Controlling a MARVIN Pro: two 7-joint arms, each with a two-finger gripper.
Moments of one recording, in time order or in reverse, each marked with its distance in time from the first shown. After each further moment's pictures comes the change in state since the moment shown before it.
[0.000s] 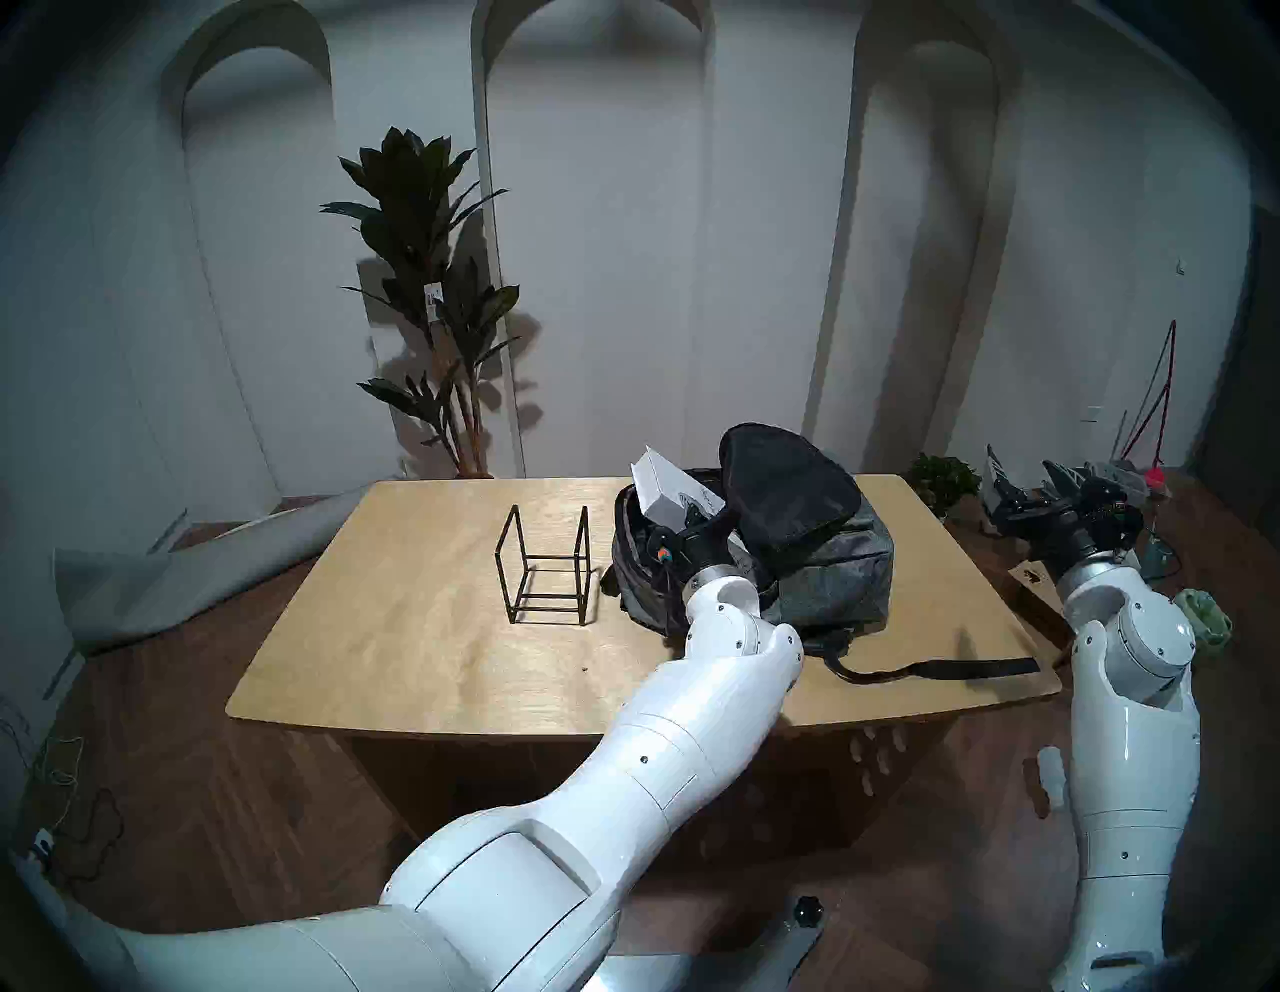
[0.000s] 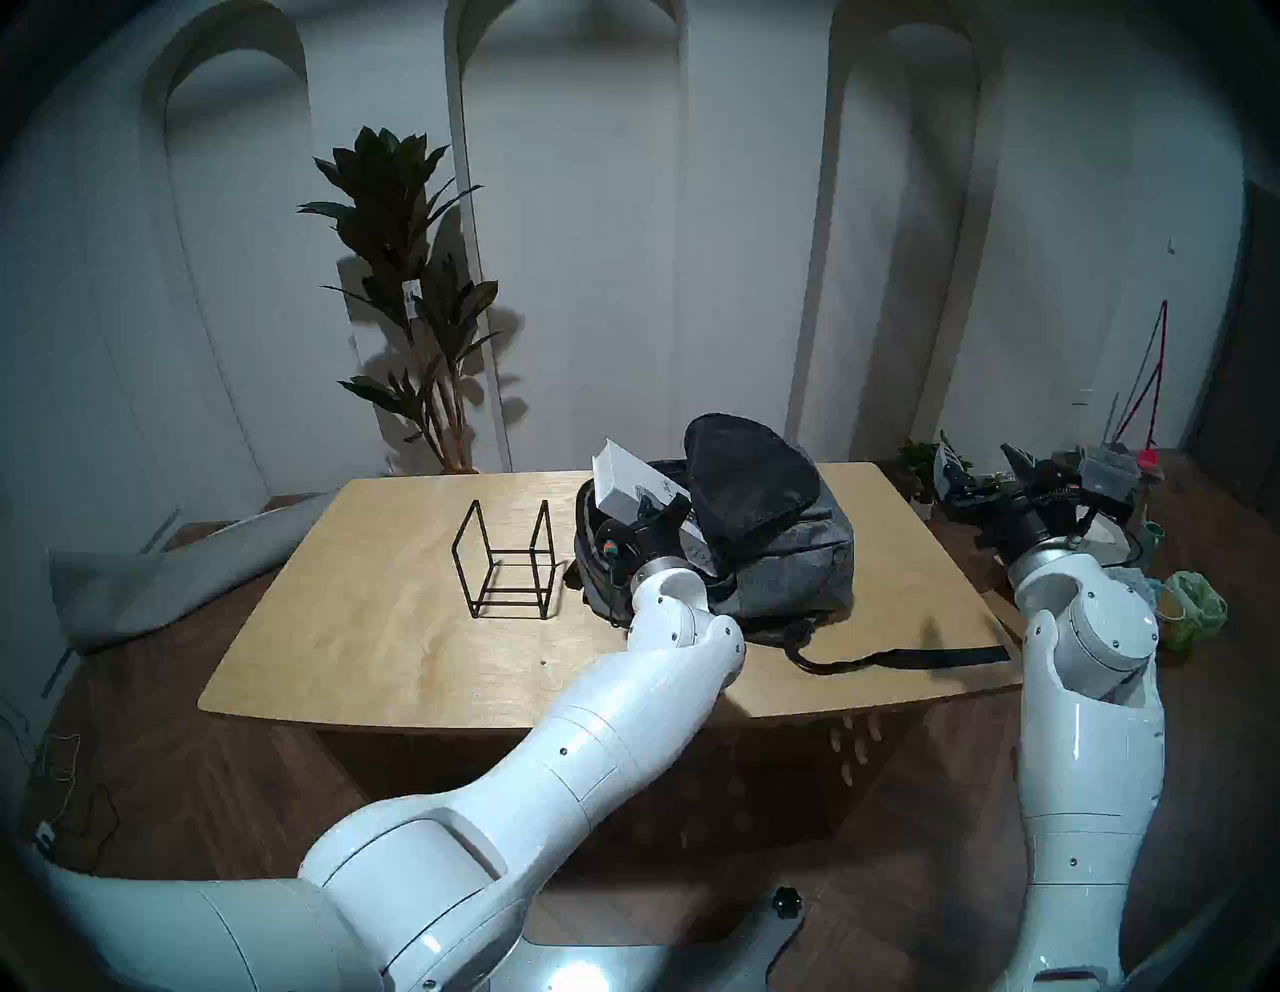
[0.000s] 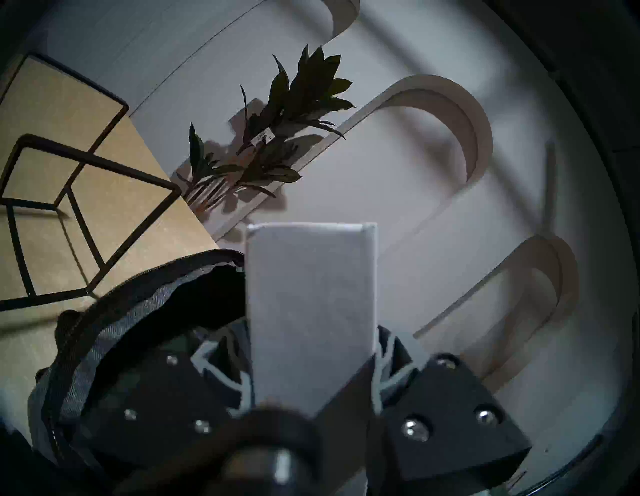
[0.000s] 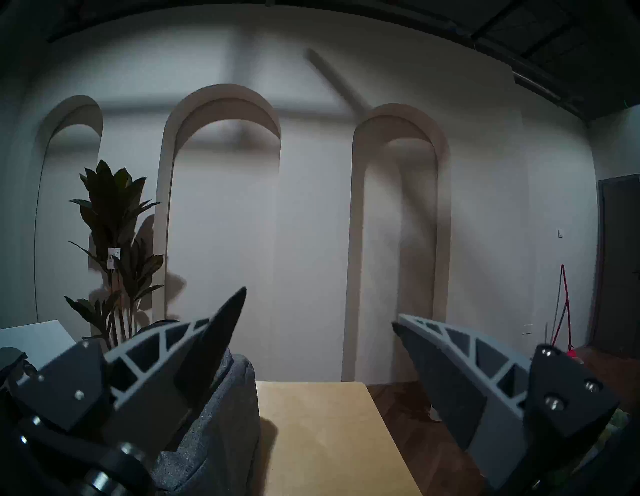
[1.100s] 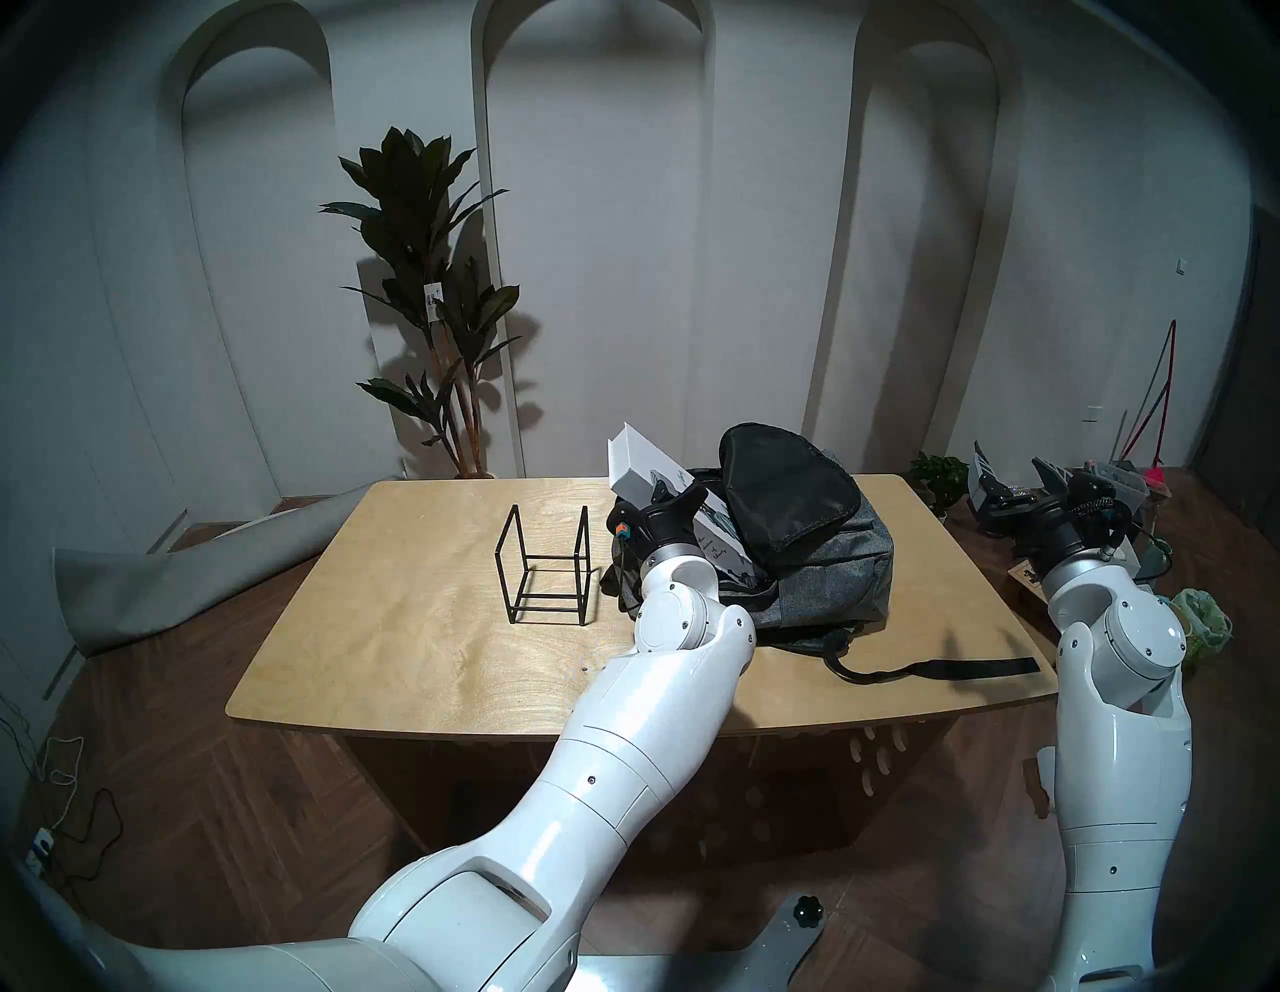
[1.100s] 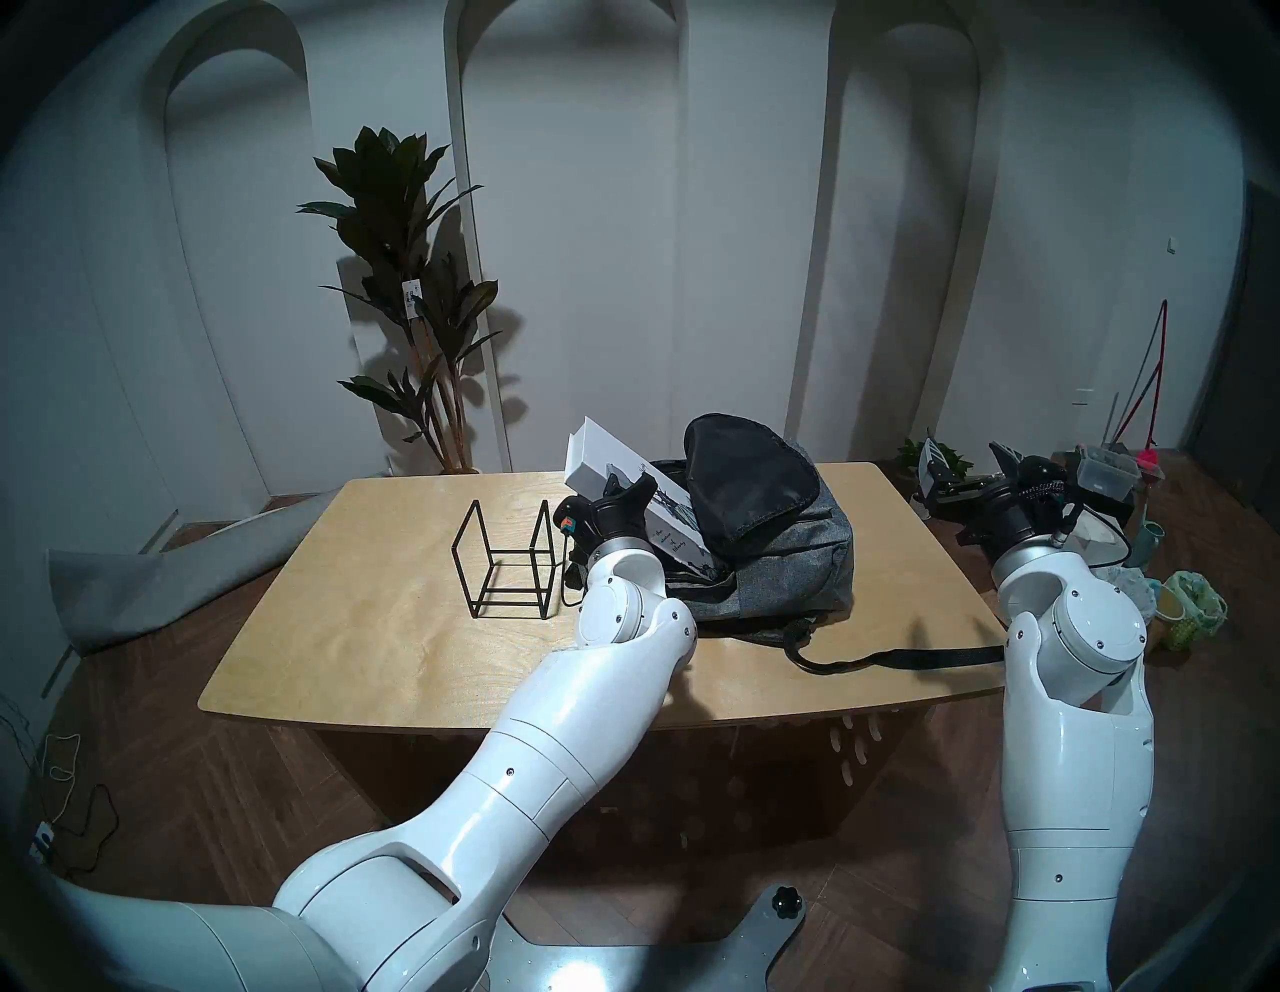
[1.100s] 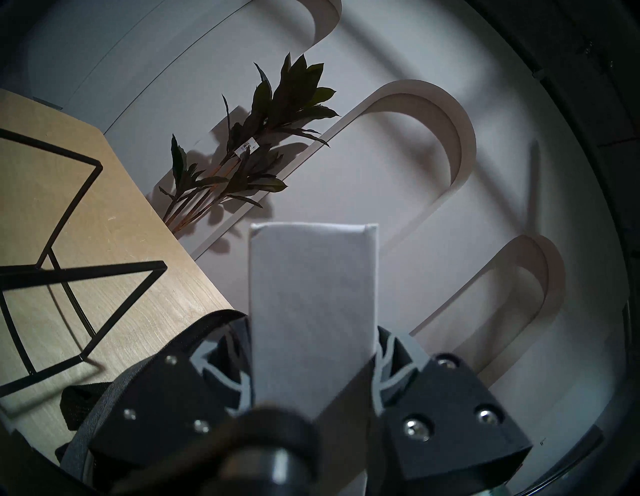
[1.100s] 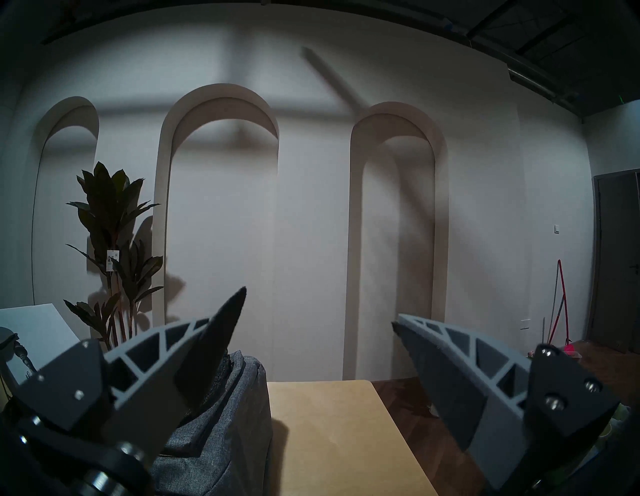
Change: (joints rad) left arm 0.110 0.084 -0.103 -0.270 0.093 0.186 -0.032; right arm -0.025 -0.037 -0.032 -0.083 -0.013 0.043 -0.067
